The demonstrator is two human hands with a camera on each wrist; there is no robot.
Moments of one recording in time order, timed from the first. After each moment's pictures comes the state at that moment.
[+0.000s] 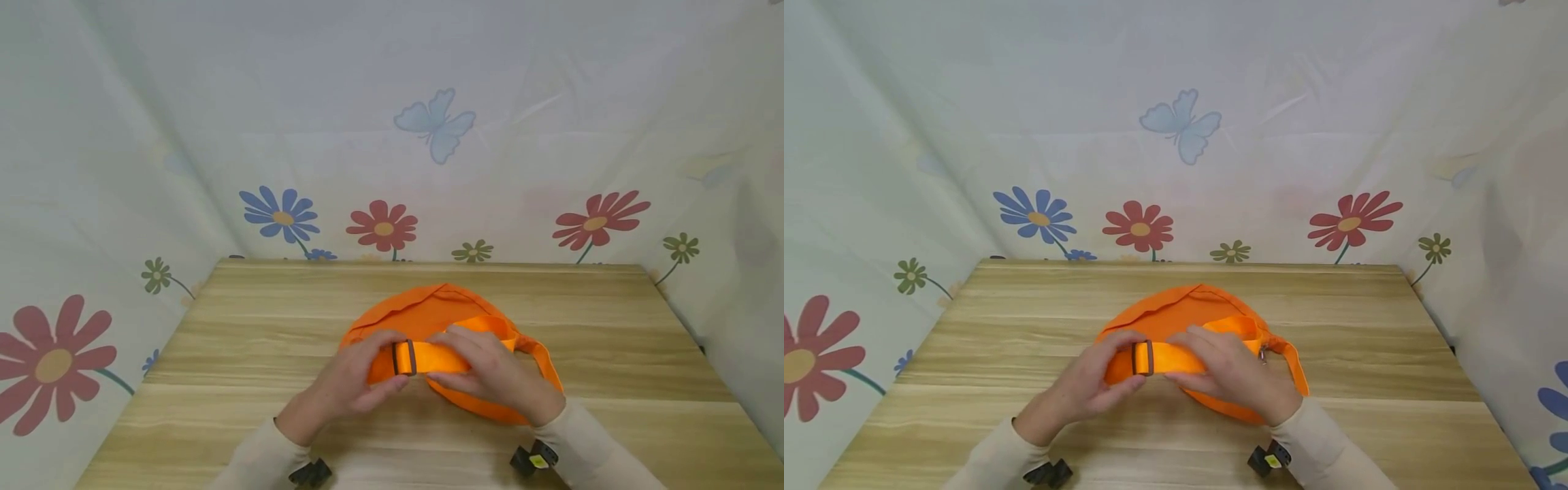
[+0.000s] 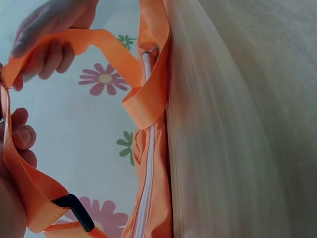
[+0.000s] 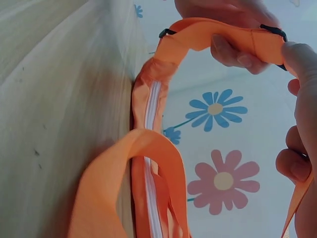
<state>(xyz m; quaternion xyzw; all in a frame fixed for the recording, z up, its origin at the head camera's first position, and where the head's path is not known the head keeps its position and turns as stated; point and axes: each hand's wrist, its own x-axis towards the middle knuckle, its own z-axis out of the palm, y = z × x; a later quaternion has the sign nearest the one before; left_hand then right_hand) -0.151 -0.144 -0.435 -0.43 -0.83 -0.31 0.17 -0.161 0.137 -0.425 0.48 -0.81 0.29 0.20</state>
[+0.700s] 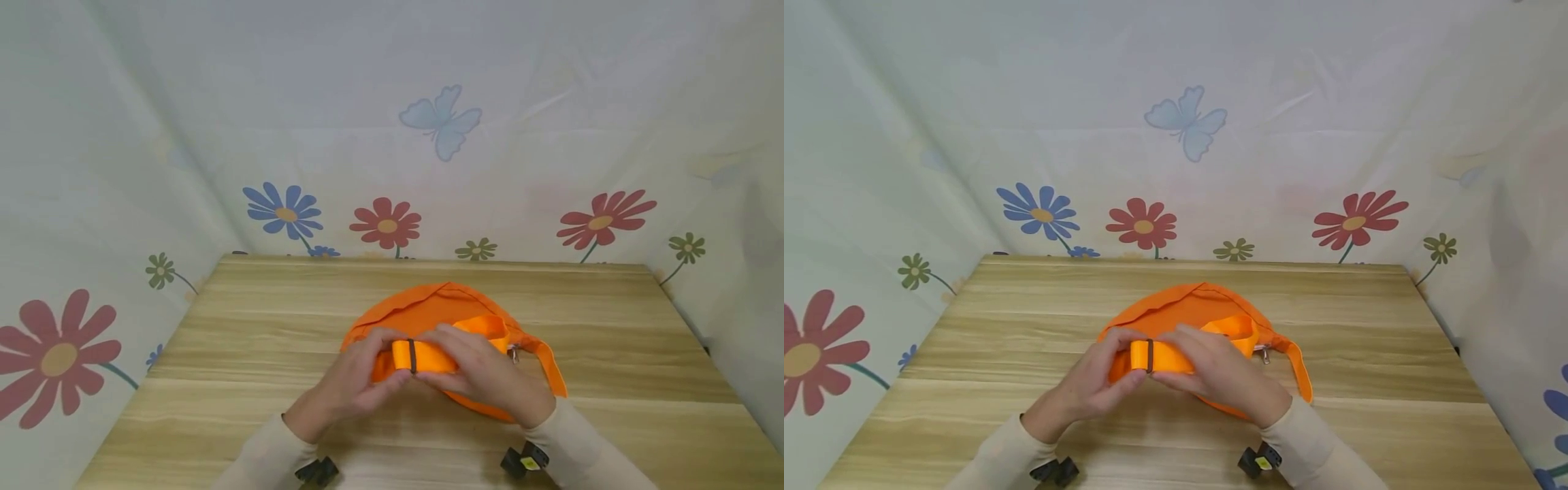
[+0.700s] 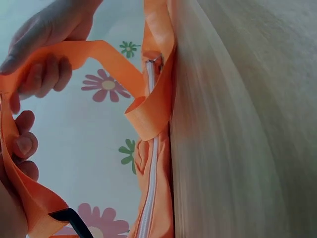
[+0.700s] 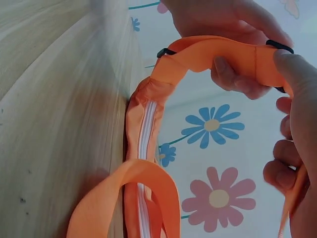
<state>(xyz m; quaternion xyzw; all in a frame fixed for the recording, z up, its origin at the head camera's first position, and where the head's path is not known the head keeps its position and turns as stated) -0.149 -0.143 -0.440 -0.42 -0.81 -0.38 0.14 -0.156 0.118 -0.420 0.46 -0.82 0.31 0.16</state>
